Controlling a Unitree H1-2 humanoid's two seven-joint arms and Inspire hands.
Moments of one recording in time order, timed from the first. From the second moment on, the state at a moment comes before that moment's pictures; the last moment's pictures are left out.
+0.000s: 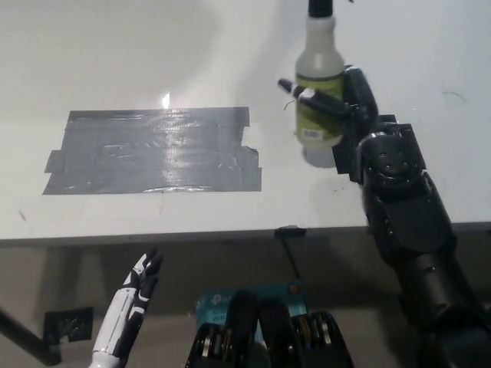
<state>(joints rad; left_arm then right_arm) 0.07 0.14 -0.08 -0.07 0.16 -0.09 -0.02 -0.86 -0.03 -0.03 0.65 -0.06 0.15 -0.11</state>
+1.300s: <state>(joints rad) 0.09 0.14 -0.08 -0.07 0.16 -0.09 -0.02 -0.78 -0.03 -0.15 0.85 -0.08 -0.24 -0.45</state>
